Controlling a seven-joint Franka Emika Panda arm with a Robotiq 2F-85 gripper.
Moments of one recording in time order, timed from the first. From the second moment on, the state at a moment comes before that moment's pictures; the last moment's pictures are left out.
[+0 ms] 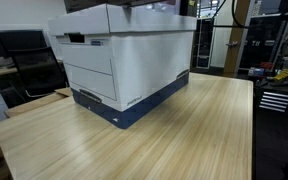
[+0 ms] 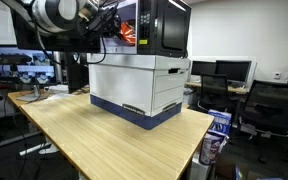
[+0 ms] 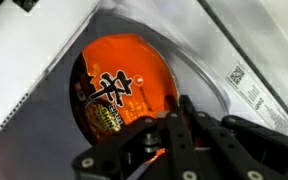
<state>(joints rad) 0.61 -0.49 -0.83 -2.50 -0.49 3.34 -0.60</state>
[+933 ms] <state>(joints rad) 0.29 -0.60 -0.39 -2.60 -0.49 3.06 -0.53</state>
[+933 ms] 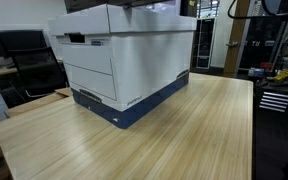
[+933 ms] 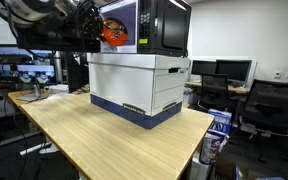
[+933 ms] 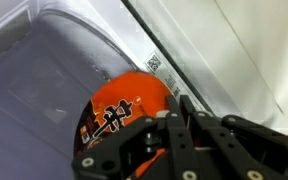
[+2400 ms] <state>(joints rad) -0.14 -0.74 -0.03 -2.61 -0.41 2.49 -0.28</state>
